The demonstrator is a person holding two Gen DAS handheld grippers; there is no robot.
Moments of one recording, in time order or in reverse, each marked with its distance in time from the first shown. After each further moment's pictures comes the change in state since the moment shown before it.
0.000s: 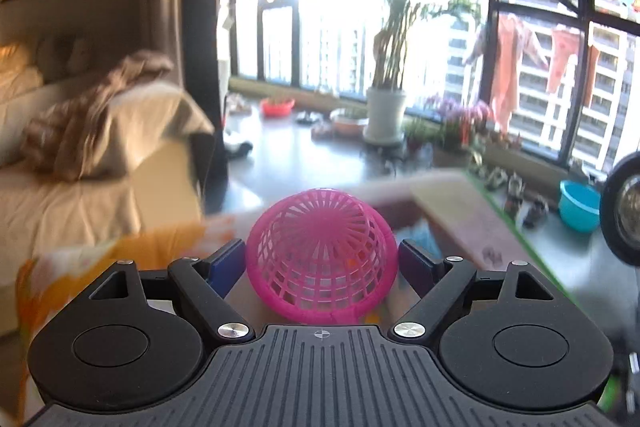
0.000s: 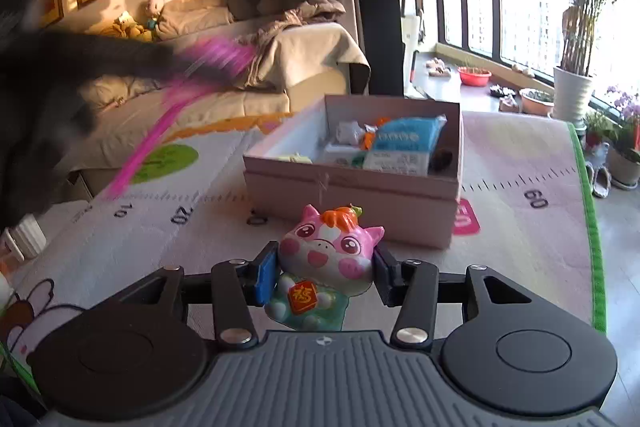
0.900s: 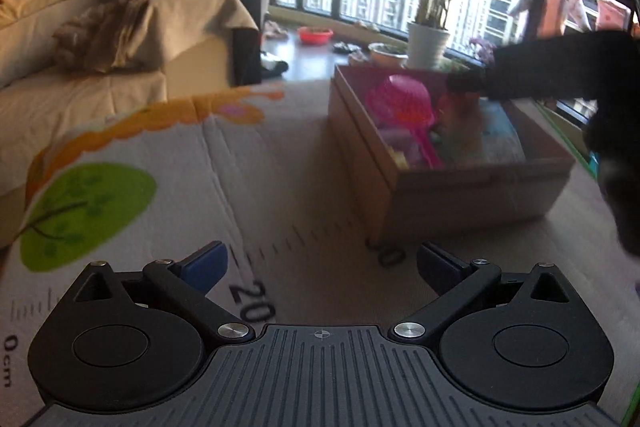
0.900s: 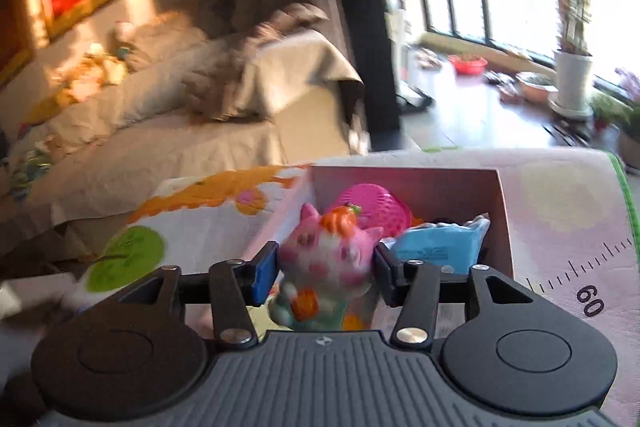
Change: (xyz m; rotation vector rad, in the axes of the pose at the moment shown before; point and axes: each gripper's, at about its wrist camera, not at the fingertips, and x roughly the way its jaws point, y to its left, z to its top) left arm 0.010 0.045 -0.113 -0.111 0.222 0.073; right arm 0.119 -0.027 0.116 0.124 0.017 -0.059
